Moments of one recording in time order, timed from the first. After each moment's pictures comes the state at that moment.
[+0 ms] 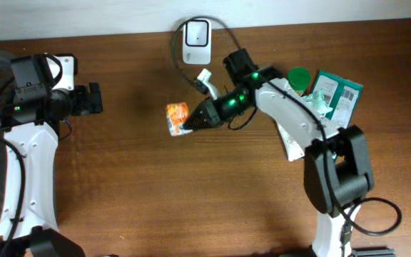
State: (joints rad) left arm 0.19 1.58 1.41 -0.72 0.11 0.16; right arm 0.38 2.04 1.63 -0.86 -1.19 -0.04
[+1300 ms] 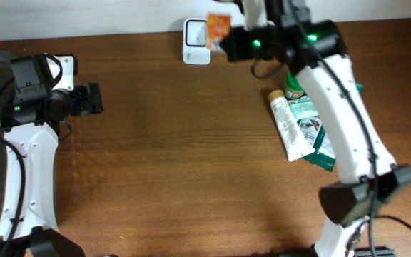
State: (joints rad) left arm 0.19 1.58 1.41 -0.72 0.11 0.16; right arm 0.32 1.95 2.19 -0.99 -0.31 0.20
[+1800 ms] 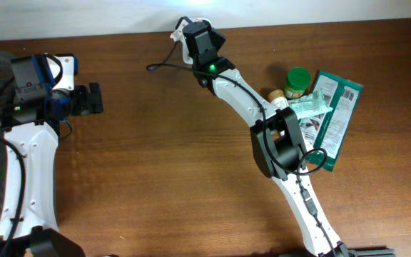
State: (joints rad) left arm 0.19 1.58 1.41 -0.72 0.11 0.16; right arm 0.47 2.62 2.28 -0.14 0.56 -0.80
